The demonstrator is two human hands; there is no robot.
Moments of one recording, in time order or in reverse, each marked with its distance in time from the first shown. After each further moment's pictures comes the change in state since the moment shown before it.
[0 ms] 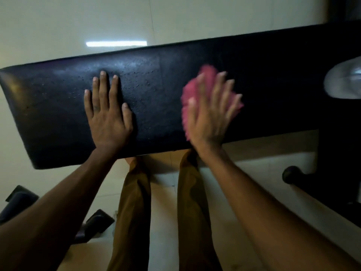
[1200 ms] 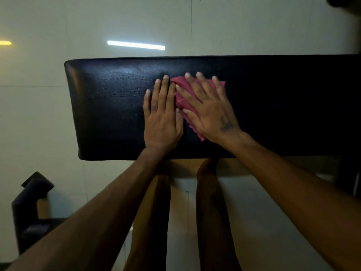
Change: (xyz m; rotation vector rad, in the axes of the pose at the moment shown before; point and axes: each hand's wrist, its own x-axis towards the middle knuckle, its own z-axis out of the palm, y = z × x) left_hand 0.001 -0.012 0.005 -0.097 0.036 0.059; right_hand 0.033 -0.091 0.015 -0.107 -0.215 -0.806
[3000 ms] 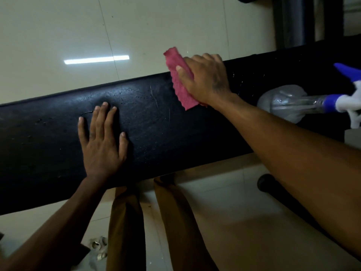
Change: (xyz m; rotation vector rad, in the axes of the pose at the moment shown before) left_hand 0.027 0.129 0.034 0.041 -0.103 0.067; right_hand -0.060 0.281 -0.049 0.134 0.085 0.440
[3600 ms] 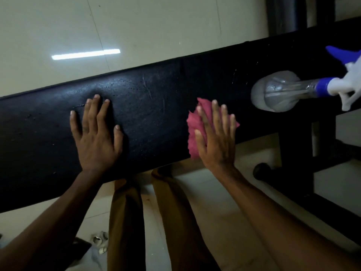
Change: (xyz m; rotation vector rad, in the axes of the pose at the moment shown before) left_hand 0.001 0.002 -0.004 -0.043 -0.027 -0.014; right_hand -0.194 -0.020 0.044 -0.040 0.057 0.260
